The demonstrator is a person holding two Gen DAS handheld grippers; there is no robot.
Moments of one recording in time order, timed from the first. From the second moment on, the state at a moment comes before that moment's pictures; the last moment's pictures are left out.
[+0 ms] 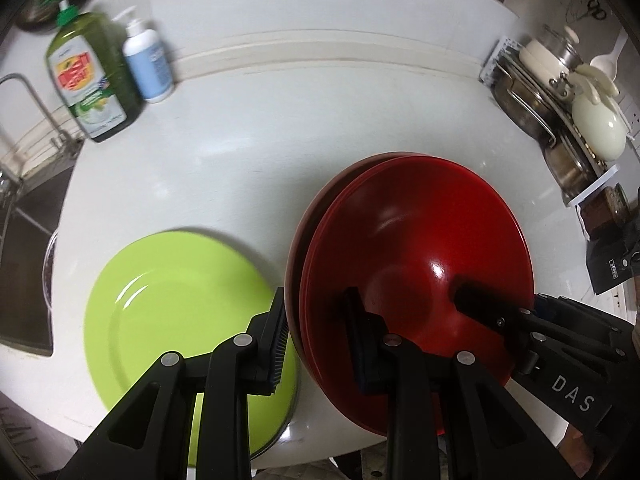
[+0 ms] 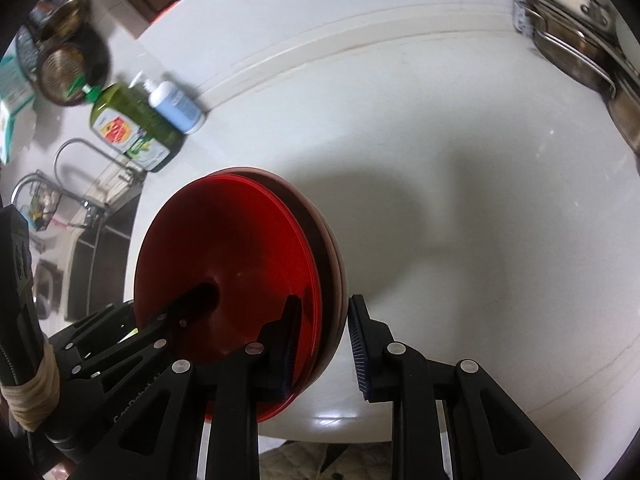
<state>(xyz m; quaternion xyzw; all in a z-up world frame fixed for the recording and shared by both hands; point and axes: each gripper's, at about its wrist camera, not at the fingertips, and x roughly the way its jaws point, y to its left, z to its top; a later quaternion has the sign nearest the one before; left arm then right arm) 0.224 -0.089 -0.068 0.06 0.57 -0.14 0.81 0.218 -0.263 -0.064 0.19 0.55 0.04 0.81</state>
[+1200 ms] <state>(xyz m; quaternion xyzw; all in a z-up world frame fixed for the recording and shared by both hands) 0.225 0.073 -0.092 0.00 0.61 -0.06 0.79 0.223 -0.111 -0.091 0.14 0.60 0.10 0.78</state>
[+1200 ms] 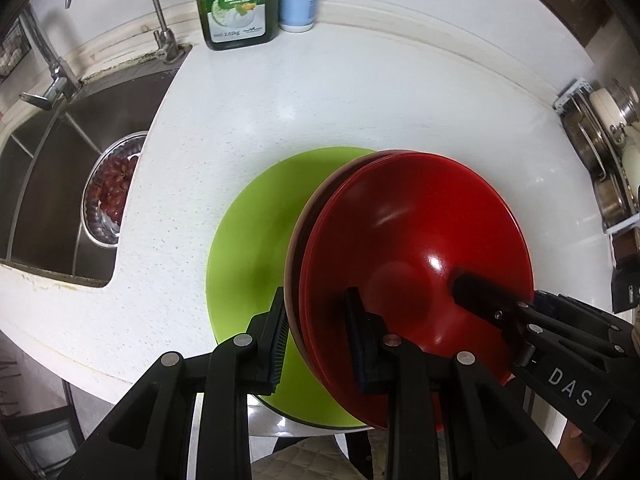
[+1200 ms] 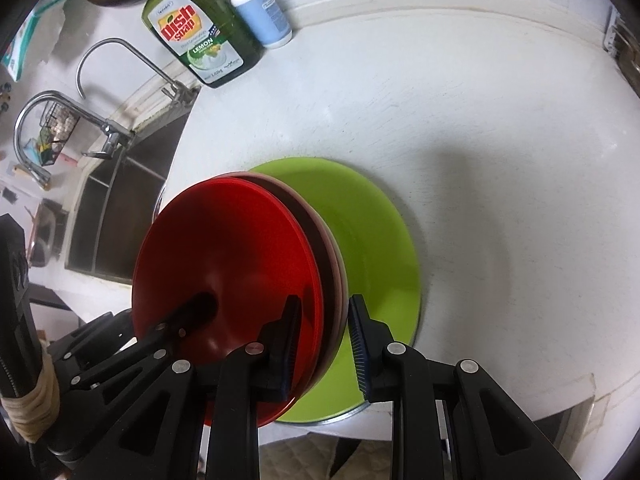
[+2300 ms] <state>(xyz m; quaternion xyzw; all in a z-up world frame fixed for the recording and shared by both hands) 0.225 0.087 -0.083 0.00 0.58 -0.07 0.81 0.213 -0.097 -0.076 0.11 0.54 0.08 0.83</state>
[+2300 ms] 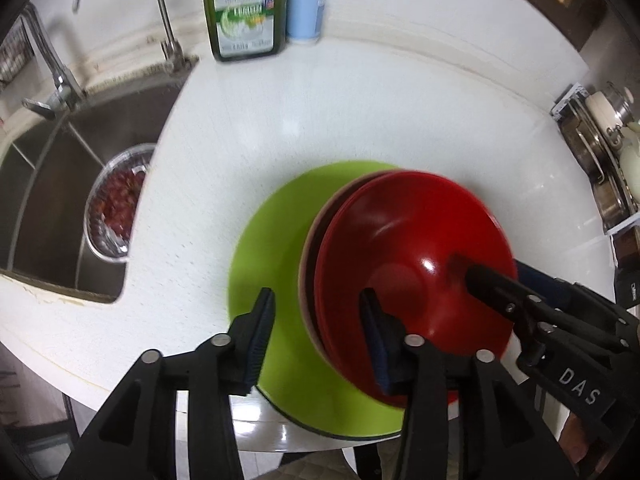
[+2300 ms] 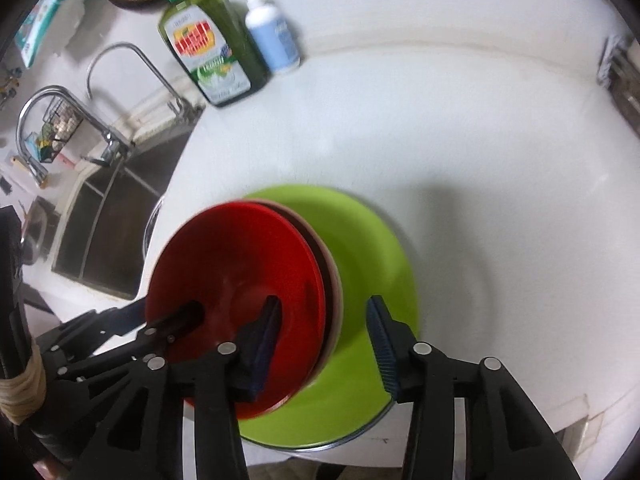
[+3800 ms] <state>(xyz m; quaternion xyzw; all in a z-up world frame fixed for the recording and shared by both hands) -0.073 0.106 0.038 0.04 0.28 0.00 0.96 -0.086 -0.097 0.031 0.05 0.27 0.05 0.96</state>
